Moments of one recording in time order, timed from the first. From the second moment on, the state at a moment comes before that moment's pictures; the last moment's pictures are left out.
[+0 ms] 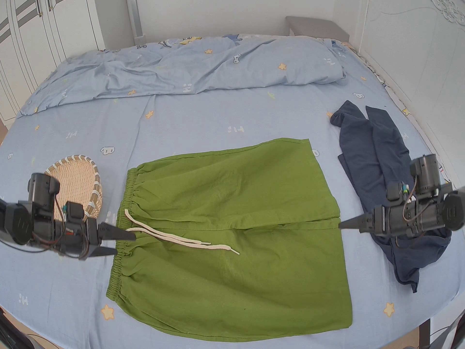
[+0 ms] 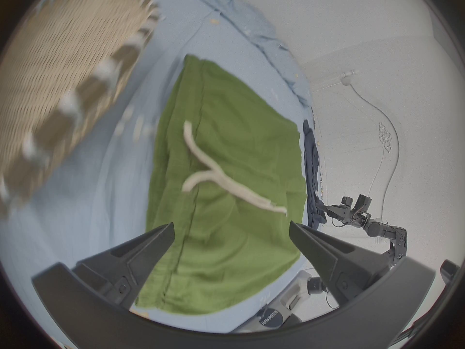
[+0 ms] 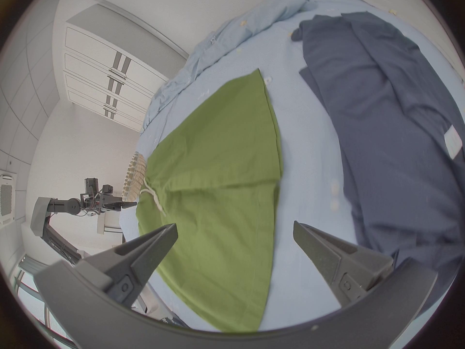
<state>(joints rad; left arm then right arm) 0.12 1.72 -0.71 -0.10 -0.77 -0.28 0.12 1.73 -0.77 -0.15 0.55 0.21</state>
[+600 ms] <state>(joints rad) 0.30 1.64 -0.21 -0.29 -0.92 0.15 0.20 1.57 -0.39 -0.34 0.57 0.25</state>
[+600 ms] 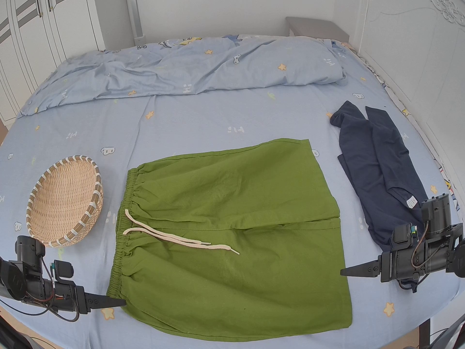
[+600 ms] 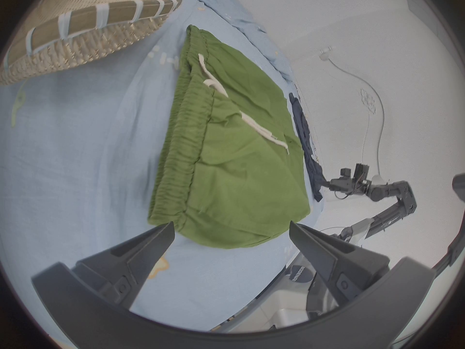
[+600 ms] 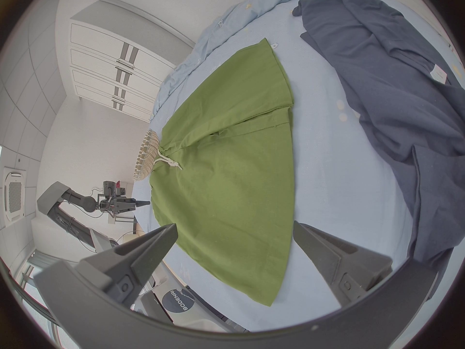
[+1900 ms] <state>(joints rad) 0.32 1.92 -0.34 -0.28 -0.92 0.17 0.20 1.59 -0.36 -0.39 0.57 0.25</state>
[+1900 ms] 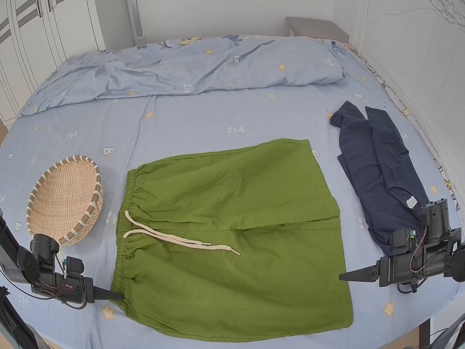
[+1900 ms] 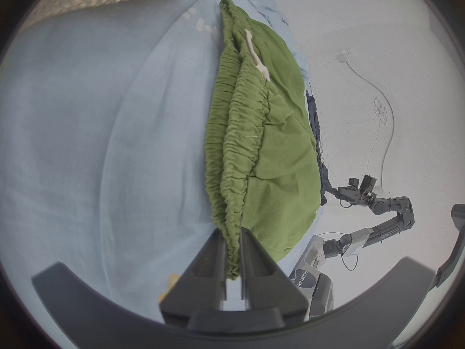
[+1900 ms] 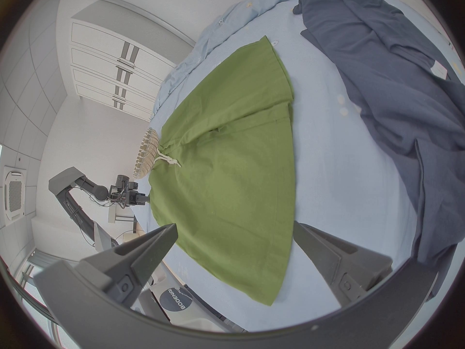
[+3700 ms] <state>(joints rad) 0.40 1.91 -0.27 -0.29 -0.91 0.18 0.24 1.86 -0.13 -0.59 0.70 0.11</state>
